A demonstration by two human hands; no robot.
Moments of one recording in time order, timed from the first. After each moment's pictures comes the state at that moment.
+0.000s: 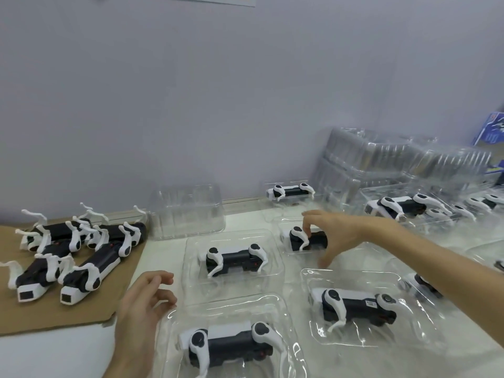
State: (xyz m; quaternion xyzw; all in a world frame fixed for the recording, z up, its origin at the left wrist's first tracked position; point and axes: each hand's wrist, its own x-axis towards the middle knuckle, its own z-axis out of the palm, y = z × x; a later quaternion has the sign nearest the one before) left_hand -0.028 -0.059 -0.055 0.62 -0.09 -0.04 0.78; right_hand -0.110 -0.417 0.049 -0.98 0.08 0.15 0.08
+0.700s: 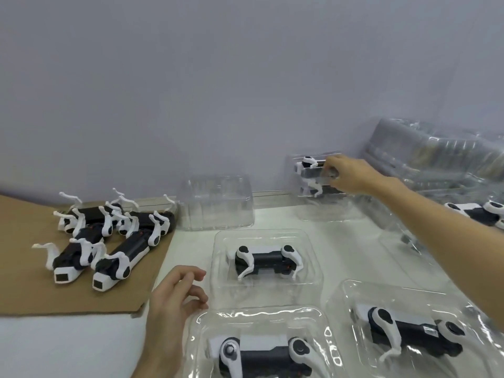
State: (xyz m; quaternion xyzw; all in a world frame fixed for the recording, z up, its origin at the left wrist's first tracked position) left_hand -0.022 -0.061 -0.062 0.63 -0.09 -0.04 0.77; right_hand 0.019 -0.482 0.051 -0.99 0.13 -0.10 -0.01
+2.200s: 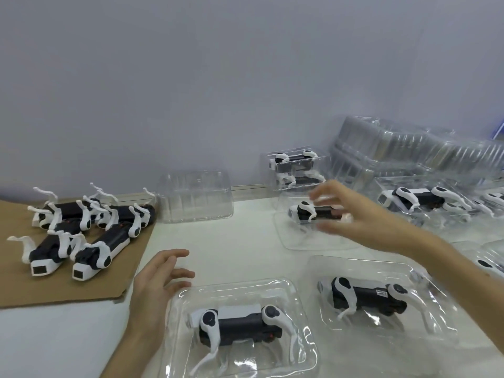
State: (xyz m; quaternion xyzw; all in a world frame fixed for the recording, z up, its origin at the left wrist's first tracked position) left_hand -0.021 -0.058 -0.066 0.64 -0.11 -0.05 0.76; right_hand -0.160 -0.378 0.063 -0.94 0.05 -0.08 0.31
